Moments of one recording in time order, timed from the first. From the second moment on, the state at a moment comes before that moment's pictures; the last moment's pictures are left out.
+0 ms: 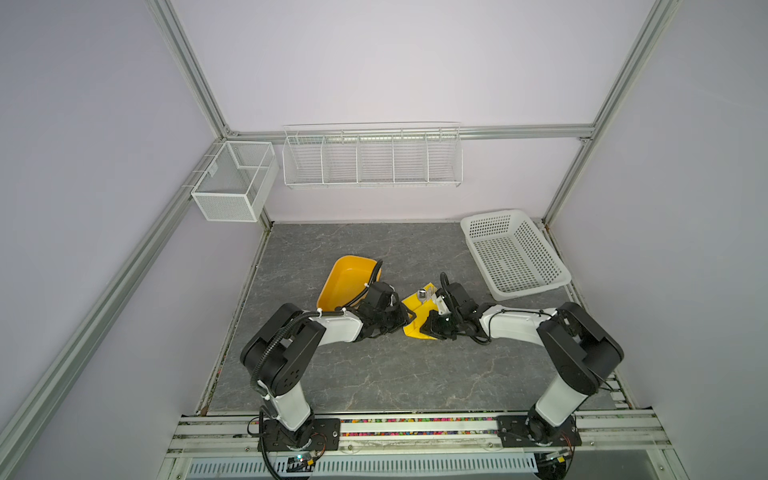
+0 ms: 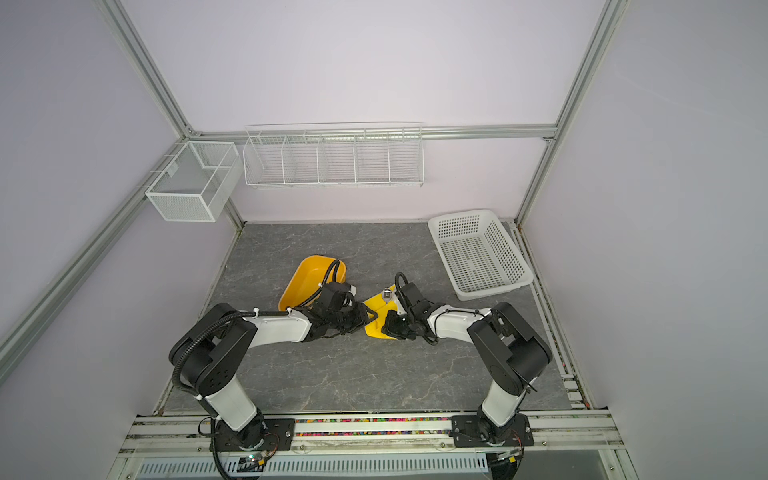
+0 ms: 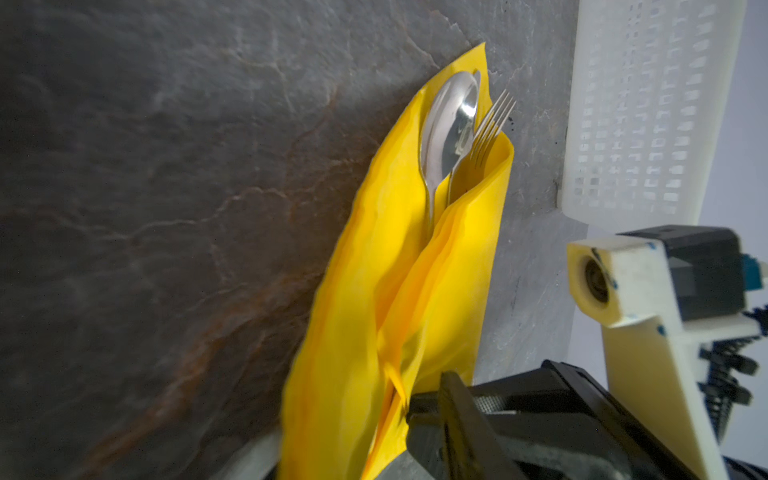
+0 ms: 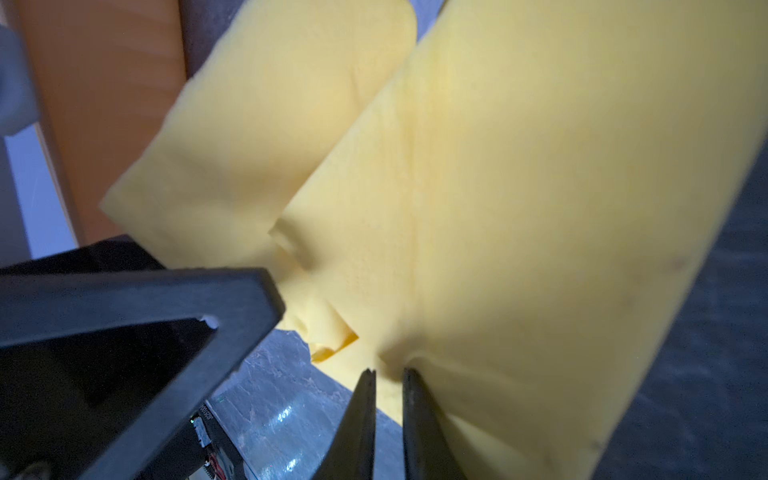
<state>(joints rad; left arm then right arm) -0.69 1.74 0.77 0.20 0.35 -0.99 0.66 1.71 0.80 -0.08 -0.39 0.84</state>
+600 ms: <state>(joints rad) -0.70 1.77 0.84 0.11 0.31 -0.94 0.66 1.69 0.80 -0.07 -0.40 0.84</state>
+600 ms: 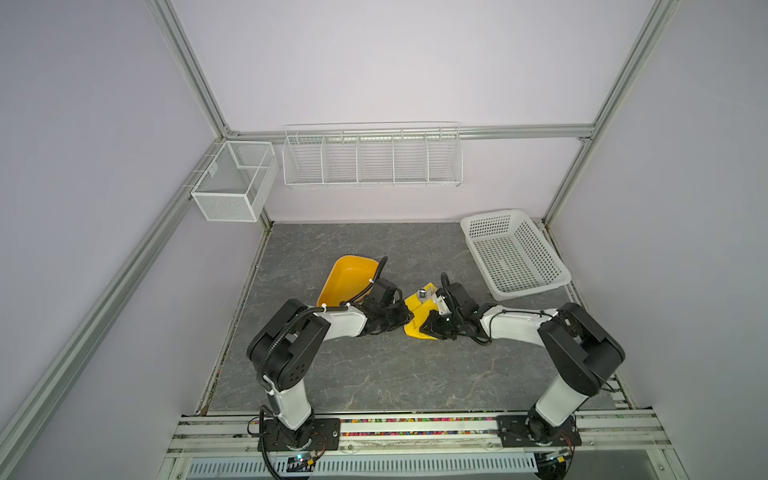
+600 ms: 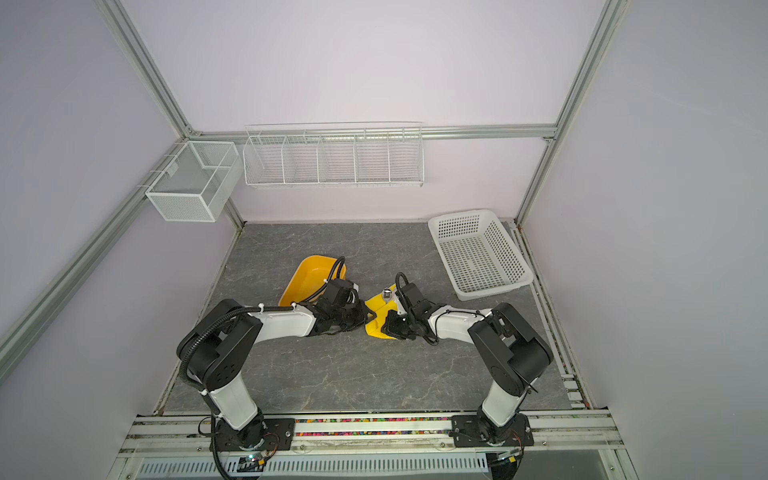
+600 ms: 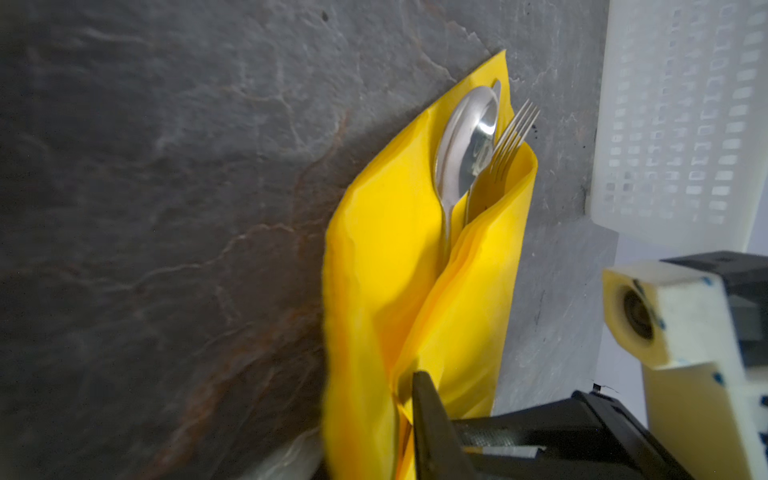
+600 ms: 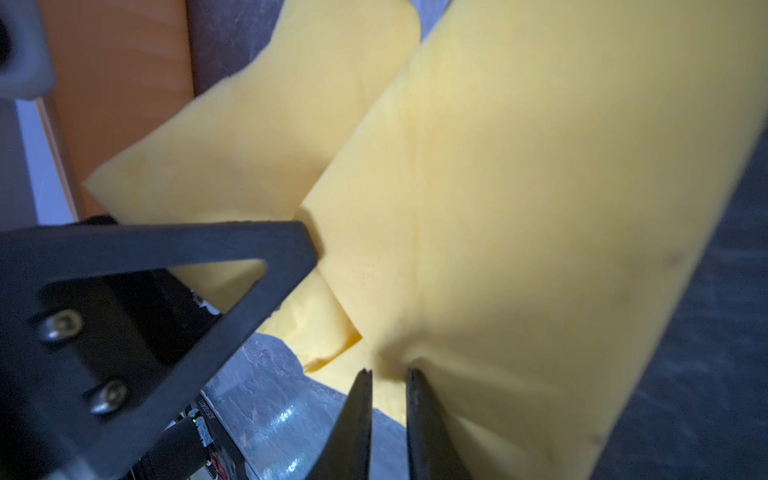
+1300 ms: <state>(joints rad) -0.70 1.80 0.87 0.07 0.31 -0.94 0.65 1.58 0.81 -0.18 -0.34 0.79</state>
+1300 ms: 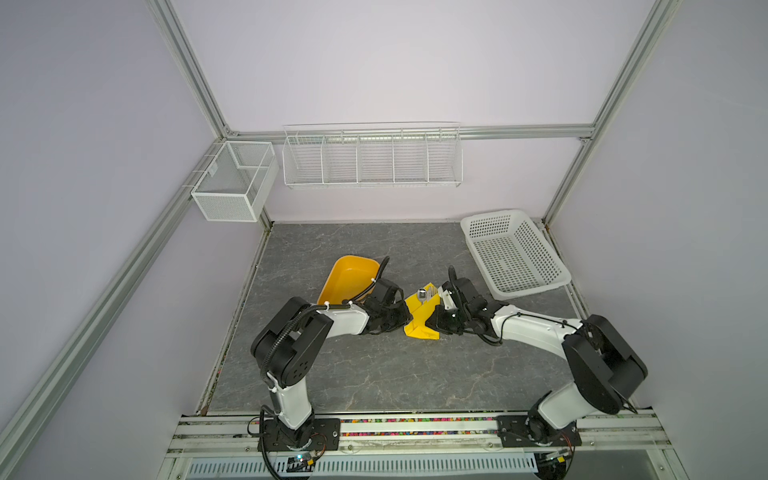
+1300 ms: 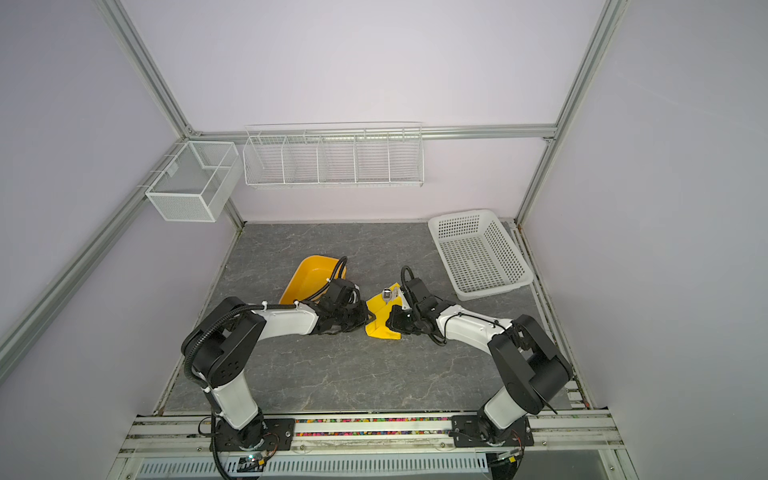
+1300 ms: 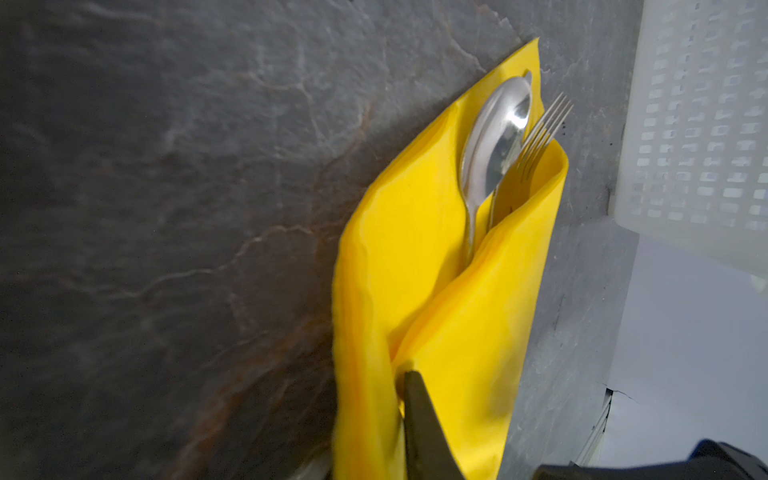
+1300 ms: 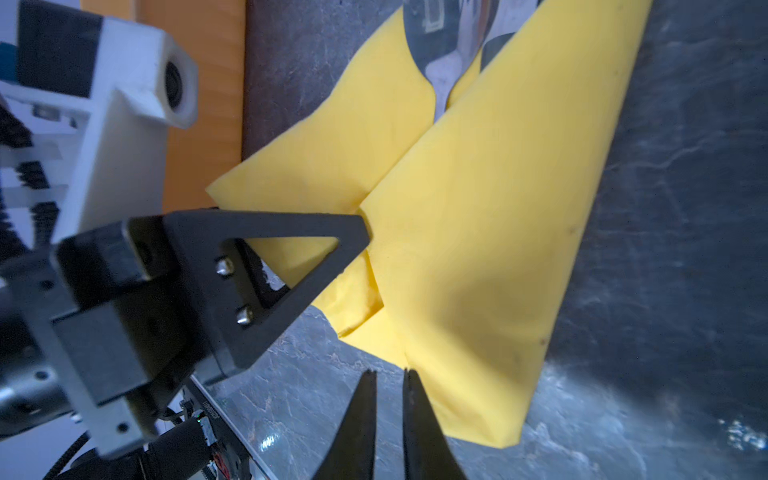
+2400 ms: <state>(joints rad) -0.74 1.72 1.10 -0.30 0.26 -0.85 0.65 1.67 0.83 -0.19 -0.34 0.78</state>
